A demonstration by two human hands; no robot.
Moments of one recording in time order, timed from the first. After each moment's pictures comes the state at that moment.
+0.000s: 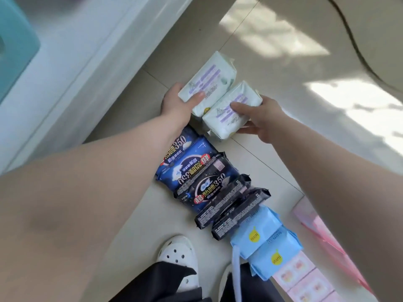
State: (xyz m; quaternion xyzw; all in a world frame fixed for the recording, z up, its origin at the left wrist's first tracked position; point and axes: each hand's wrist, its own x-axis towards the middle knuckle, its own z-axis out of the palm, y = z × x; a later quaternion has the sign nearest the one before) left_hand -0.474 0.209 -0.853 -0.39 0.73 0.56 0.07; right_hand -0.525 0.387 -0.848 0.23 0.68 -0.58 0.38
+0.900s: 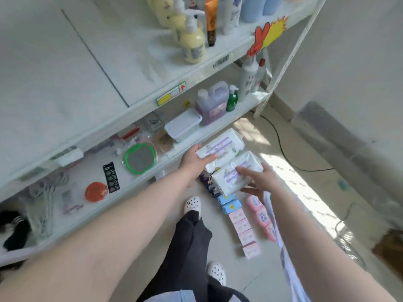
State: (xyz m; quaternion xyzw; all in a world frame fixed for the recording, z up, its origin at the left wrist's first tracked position) left_hand -0.214 0.295 -0.262 -0.42 0.65 0.63 0.05; right_hand -0.287 0.483 -0.239 0.14 0.67 -0.59 0.43
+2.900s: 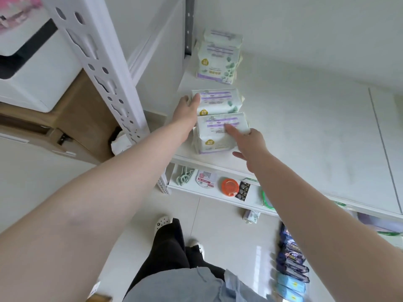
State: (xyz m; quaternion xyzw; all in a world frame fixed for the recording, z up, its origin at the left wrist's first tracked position) left_hand 0.310 -0.142 -0.101 -0.64 0.42 0.55 -0.33; right_hand 0.160 -0.061 -0.095 -0.28 0.76 -0.34 0.47
